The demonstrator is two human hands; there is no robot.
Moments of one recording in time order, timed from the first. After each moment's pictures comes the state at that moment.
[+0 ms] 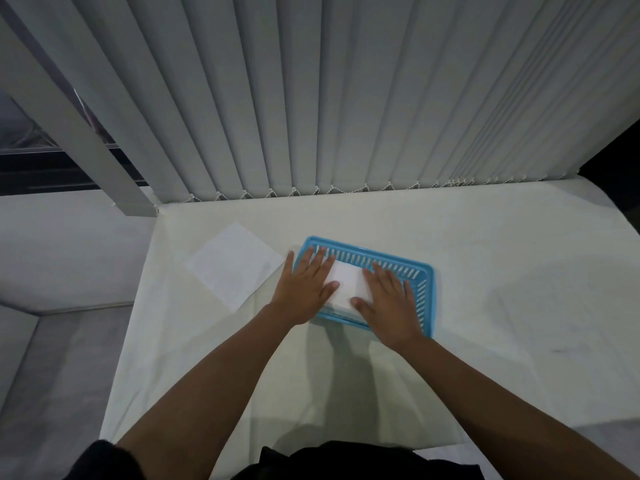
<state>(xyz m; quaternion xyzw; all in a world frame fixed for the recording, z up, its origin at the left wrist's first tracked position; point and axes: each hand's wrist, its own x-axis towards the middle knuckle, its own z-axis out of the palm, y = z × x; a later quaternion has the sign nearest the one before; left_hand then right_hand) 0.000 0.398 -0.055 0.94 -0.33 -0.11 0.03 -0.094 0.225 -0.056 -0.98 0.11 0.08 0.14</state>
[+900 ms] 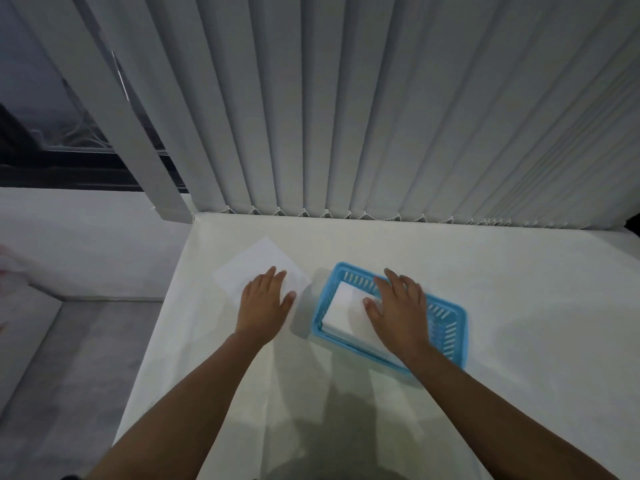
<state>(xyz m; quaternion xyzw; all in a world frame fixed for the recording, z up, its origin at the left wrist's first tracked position) 0.030 0.492 -0.074 0.98 -0.10 -0.07 0.17 -0.041 0.246 -0.036 -0.99 0.09 0.00 0.12</state>
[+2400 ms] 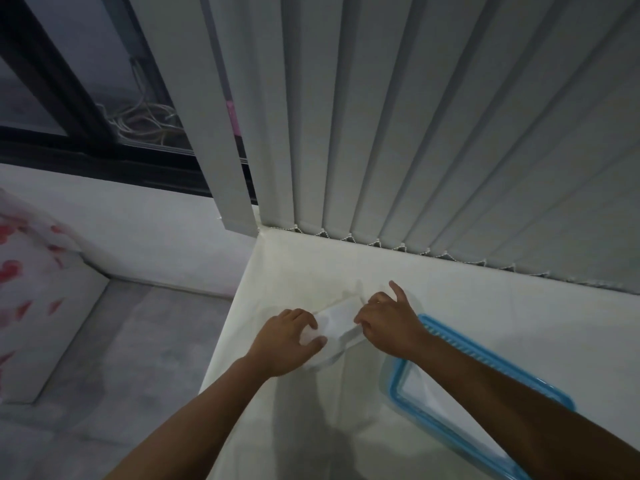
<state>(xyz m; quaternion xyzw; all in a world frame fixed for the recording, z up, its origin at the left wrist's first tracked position) 0.074 0.594 -0.079 0.94 -0.15 -0.13 0.27 0.099 0.360 -0.044 -0.96 -0.22 0.17 0.00</state>
